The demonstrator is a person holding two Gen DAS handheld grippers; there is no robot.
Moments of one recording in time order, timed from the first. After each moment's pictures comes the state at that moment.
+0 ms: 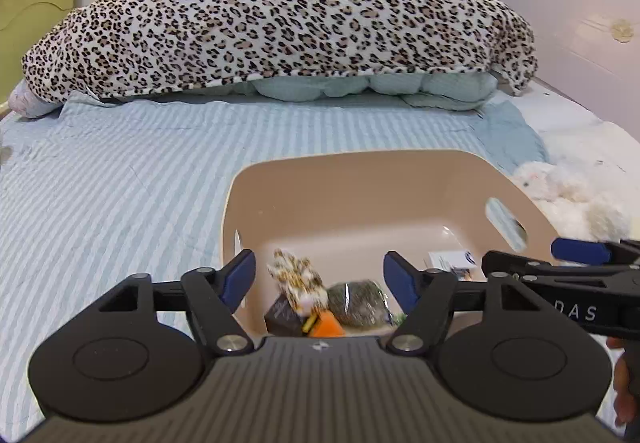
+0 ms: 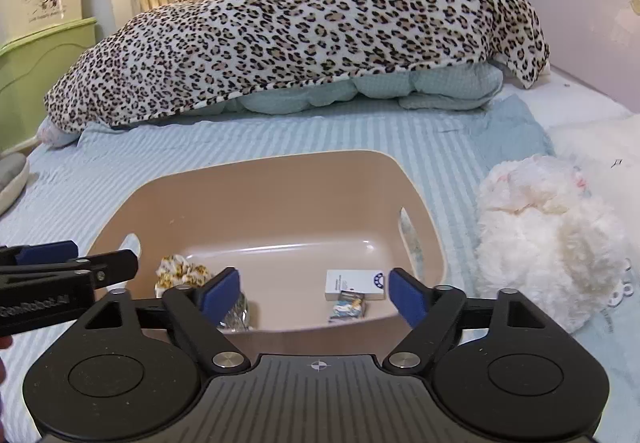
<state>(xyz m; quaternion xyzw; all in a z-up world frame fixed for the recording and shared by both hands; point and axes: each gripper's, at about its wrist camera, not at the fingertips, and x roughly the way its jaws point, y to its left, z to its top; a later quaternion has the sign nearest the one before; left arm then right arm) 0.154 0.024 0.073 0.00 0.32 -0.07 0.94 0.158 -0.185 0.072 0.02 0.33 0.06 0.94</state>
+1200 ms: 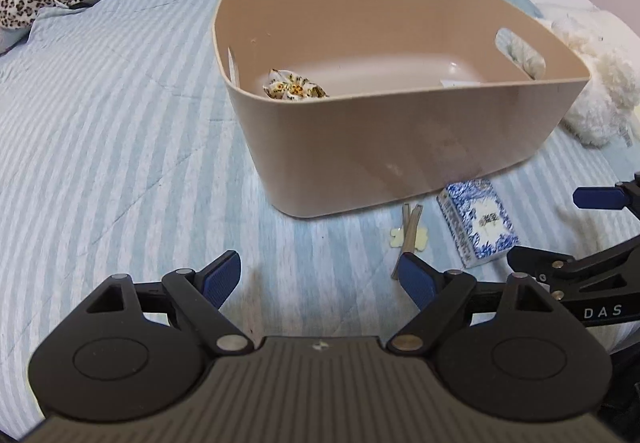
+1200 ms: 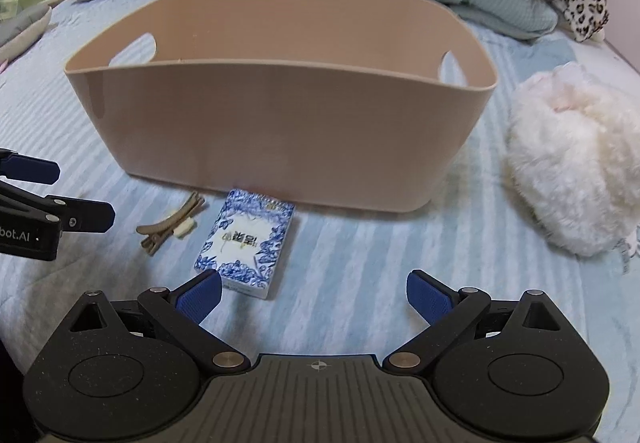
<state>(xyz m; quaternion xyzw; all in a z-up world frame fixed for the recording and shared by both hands) 0.137 0.043 -0.006 0.04 0.47 -0.10 0.87 0.123 -0.170 -0.001 -0.08 0.47 0.11 0.87</state>
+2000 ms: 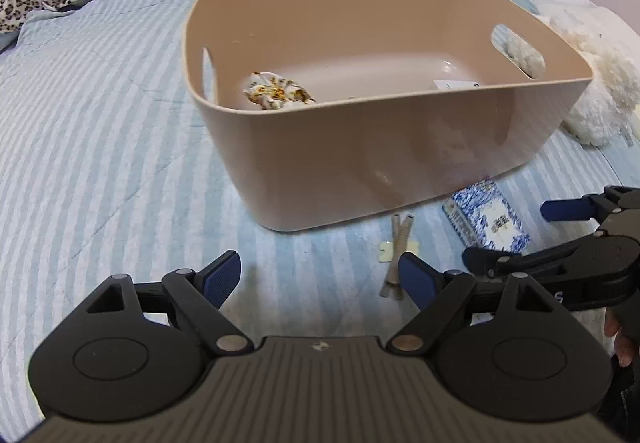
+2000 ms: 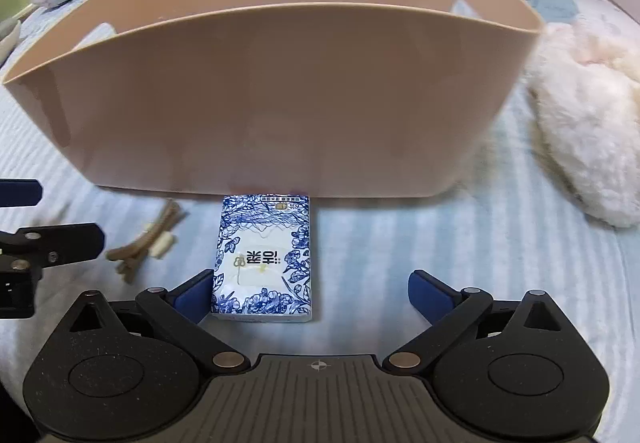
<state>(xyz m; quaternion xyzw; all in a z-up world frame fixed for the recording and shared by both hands) 0.148 0.031 -0.011 0.04 0.47 -0.12 0.87 0.151 -0.164 -0.029 -0.04 0.51 0.08 0.86</state>
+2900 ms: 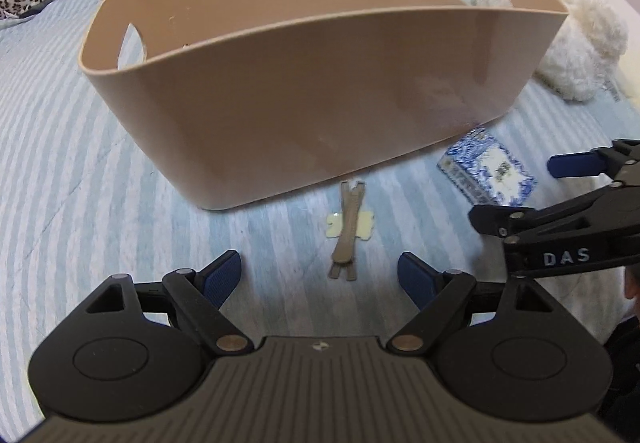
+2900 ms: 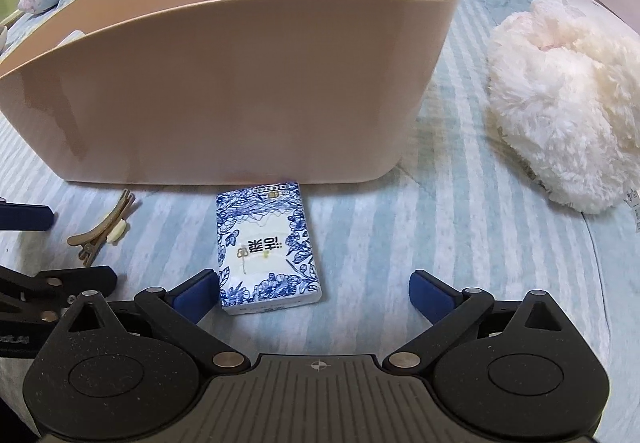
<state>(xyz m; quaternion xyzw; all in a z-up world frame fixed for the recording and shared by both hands) 0.149 0.002 -0.039 0.07 0.50 -0.15 0.85 0.138 -0.188 -0.028 -0.04 0.50 0.07 0.86</state>
